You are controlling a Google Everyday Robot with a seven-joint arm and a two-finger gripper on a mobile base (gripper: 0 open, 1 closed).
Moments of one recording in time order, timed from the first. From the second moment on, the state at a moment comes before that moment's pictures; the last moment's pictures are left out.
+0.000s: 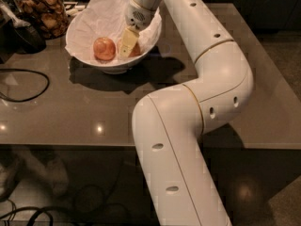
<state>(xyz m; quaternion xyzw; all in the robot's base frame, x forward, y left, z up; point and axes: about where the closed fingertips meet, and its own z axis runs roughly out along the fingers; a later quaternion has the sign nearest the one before) 0.739 0.064 0.881 -0.64 0.73 0.15 0.17</state>
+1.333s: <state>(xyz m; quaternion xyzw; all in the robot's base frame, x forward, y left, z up) 0.742 0.061 0.875 -0.64 0.73 0.15 0.17</state>
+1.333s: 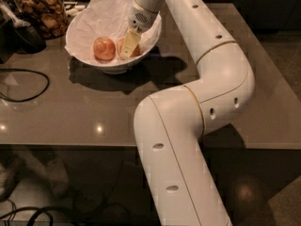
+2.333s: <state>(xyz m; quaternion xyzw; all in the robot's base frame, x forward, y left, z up) 0.734 0.067 0.946 -0.60 0.76 0.11 0.21</state>
